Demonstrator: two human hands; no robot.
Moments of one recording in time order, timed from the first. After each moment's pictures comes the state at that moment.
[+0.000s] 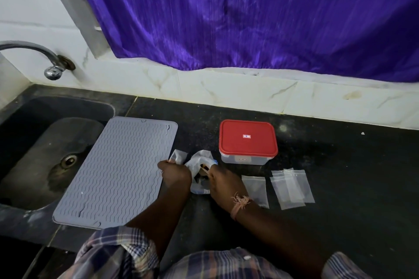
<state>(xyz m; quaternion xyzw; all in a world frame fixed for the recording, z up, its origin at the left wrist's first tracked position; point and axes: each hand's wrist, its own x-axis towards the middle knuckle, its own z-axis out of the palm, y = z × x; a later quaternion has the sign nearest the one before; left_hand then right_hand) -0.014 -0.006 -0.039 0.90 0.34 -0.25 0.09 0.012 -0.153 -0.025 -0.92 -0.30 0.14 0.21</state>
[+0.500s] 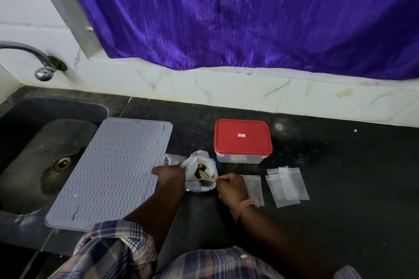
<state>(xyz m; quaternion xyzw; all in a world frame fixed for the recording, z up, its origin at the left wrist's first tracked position) -0.017 -0.002 -0.046 0.91 0.33 -0.24 -0.02 0.012 -0.169 -0.061 -0.80 0.11 0.29 0.51</state>
